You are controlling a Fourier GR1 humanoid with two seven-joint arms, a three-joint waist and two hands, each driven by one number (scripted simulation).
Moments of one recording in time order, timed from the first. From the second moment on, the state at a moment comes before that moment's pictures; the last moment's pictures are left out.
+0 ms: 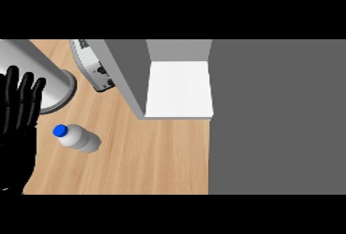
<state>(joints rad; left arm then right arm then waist) -0.03 0.11 0.02 -2.10 0.02 0.01 -0.01 -0.03 -0.08 0.00 -2.10 0.00 0.01 0.02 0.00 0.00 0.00</state>
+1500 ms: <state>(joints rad) 0.13 0.01 -0.22 -2.34 -0.58 0.81 0.62 0.28 -0.05 0.41 -2.49 -0.02 0.06 0.26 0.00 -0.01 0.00</state>
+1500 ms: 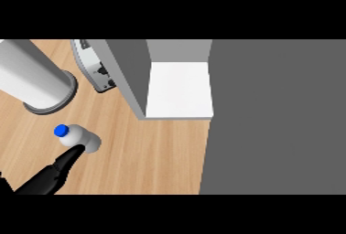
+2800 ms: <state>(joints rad) 0.12 0.03 -0.13 -2.27 -0.59 0.78 0.63 0.26 -0.11 0.49 -2.49 0.04 -0.07 0.27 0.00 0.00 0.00</state>
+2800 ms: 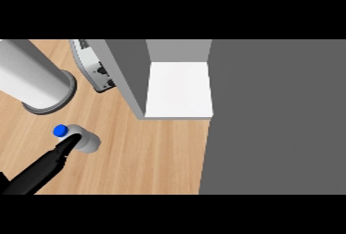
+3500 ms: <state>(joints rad) 0.11 0.04 0.02 -1.97 -0.25 0.83 0.28 0.25 -0.15 0.55 -2.50 0.05 -0.12 0.28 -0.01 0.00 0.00</state>
